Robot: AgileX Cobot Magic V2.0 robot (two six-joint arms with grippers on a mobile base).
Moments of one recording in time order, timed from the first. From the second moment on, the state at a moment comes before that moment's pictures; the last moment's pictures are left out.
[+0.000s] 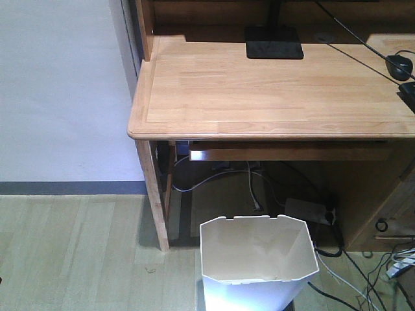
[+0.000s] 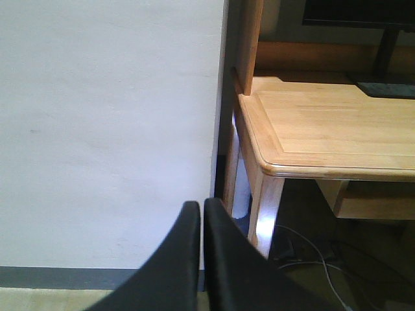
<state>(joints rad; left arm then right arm) 0.01 -0.01 0.03 -0.04 0.26 -0.04 0.04 0.34 -0.26 -0.08 0.10 0.09</state>
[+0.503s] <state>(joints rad) 0.01 -0.01 0.03 -0.04 0.26 -0.04 0.04 0.34 -0.26 -0.08 0.10 0.09</state>
